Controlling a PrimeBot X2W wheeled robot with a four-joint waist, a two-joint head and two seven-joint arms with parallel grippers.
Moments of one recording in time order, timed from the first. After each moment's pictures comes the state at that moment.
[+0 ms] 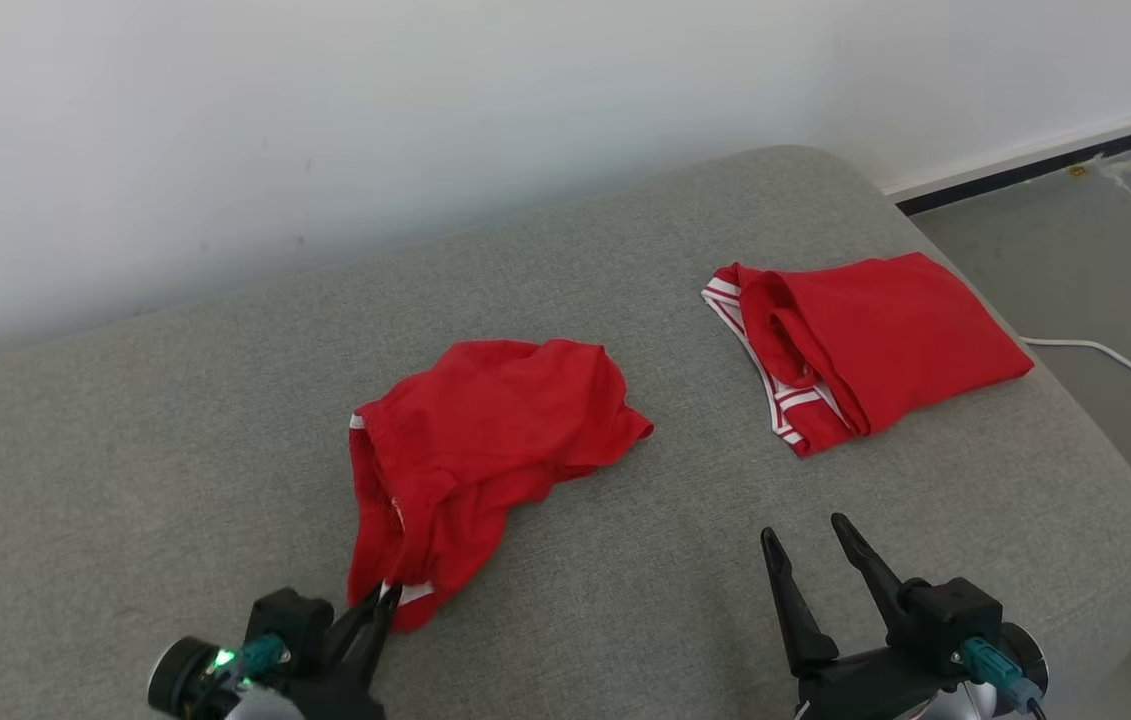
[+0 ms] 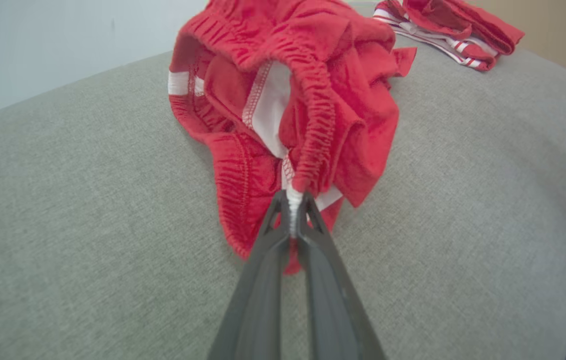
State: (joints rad) left arm -0.35 0.25 -0.53 0.68 -0.37 -0.13 -0.25; right arm -0.11 -0.05 0.18 0.30 0.16 0.13 -0.17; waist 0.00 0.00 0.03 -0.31
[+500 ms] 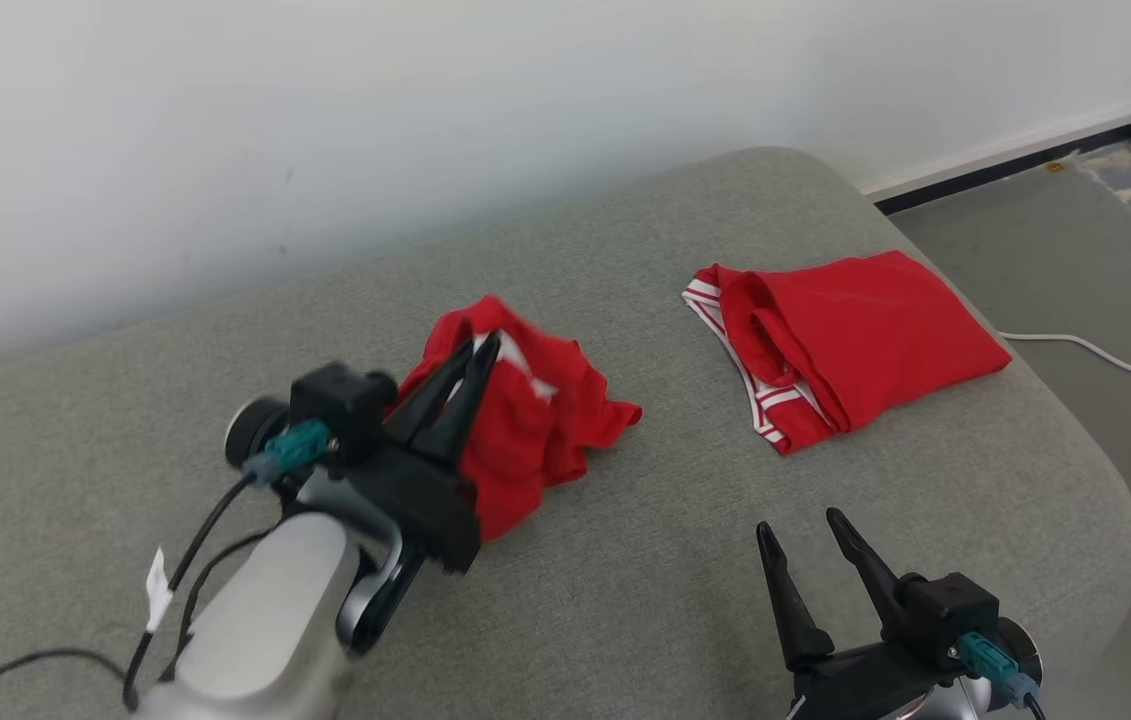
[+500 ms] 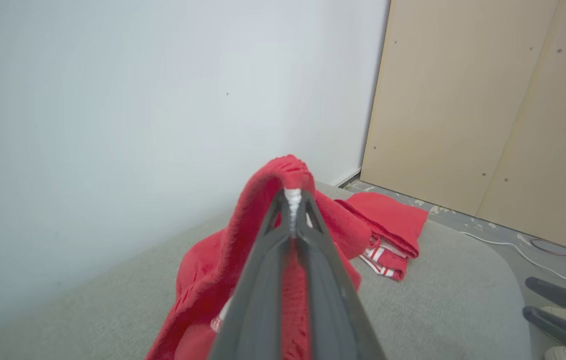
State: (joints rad) left arm -0.64 0.18 -0.58 0.54 -0.49 -0.13 -0.26; right arm -0.13 -0.05 0.19 0.32 0.17 0.13 -0.18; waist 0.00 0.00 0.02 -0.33
